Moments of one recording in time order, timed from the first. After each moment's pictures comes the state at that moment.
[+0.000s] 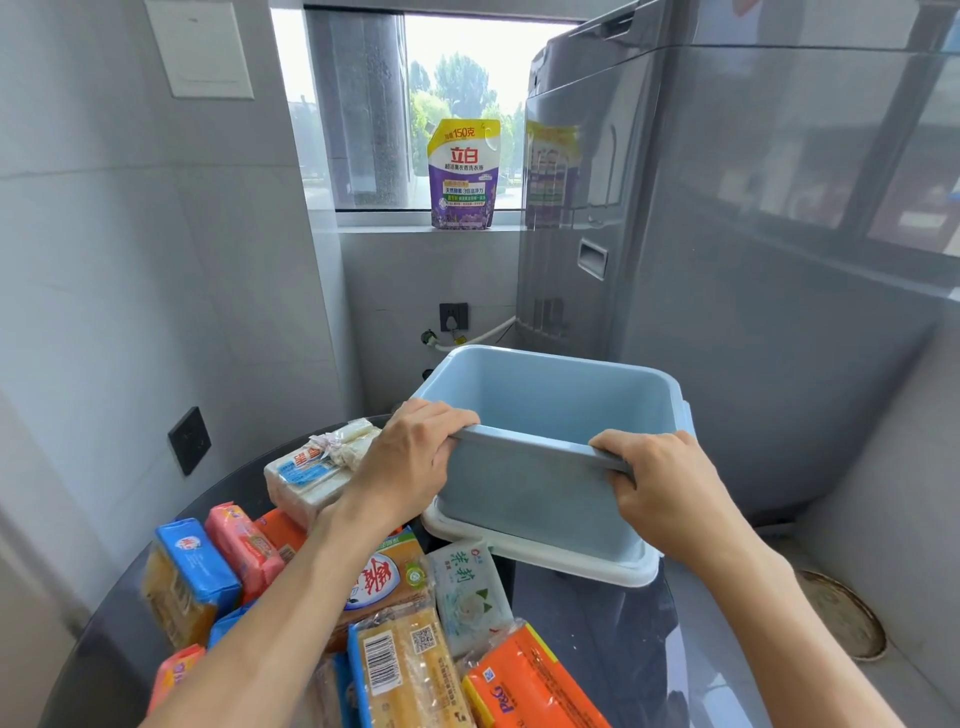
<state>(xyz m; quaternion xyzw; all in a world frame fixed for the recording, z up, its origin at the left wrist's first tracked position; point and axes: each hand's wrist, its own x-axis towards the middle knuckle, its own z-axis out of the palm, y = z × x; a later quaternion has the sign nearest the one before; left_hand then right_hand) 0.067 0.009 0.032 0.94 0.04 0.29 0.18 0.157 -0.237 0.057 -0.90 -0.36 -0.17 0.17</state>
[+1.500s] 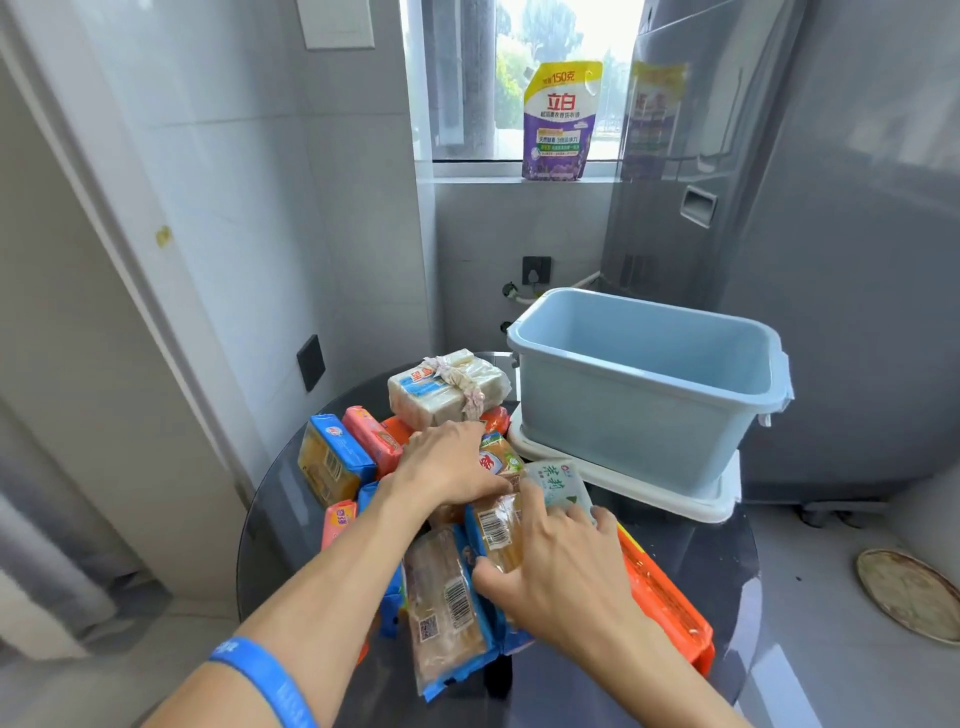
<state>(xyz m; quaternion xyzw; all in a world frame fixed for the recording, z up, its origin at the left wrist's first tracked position) -0.016 0.019 -0.007 0.95 0.28 0.00 0.11 -0.019 -0.160 -0.016 -0.91 -0.40 -0.03 0.11</state>
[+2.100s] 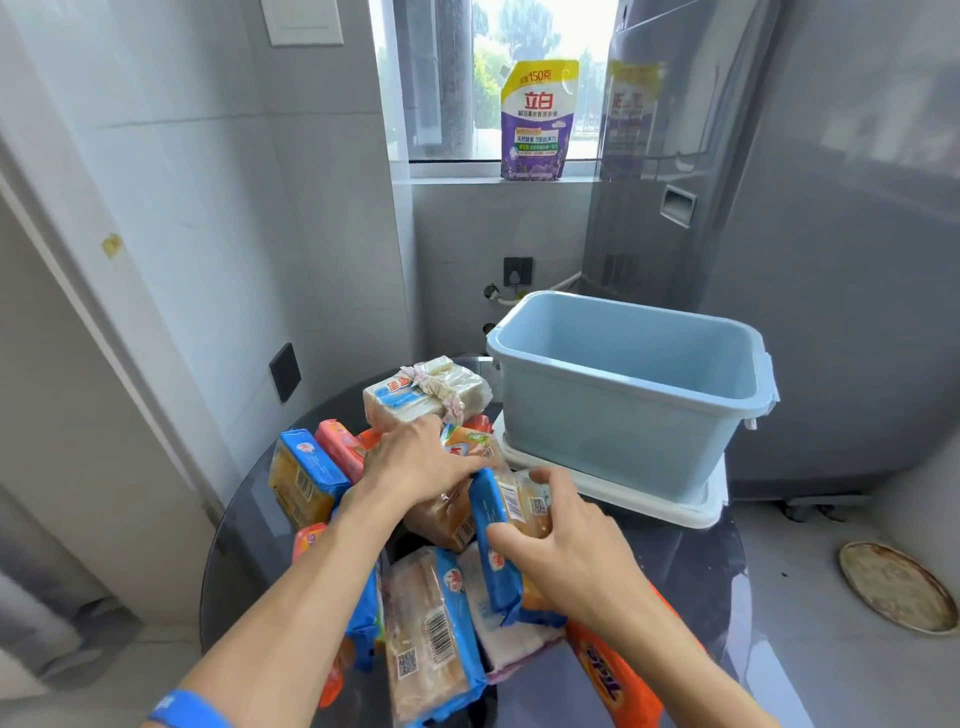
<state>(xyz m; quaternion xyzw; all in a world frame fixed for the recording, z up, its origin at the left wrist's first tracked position) -0.008 0.035 -0.005 0.92 0.35 0.06 0.16 0.014 -0.167 0.002 -0.88 -0.31 0.13 0.34</state>
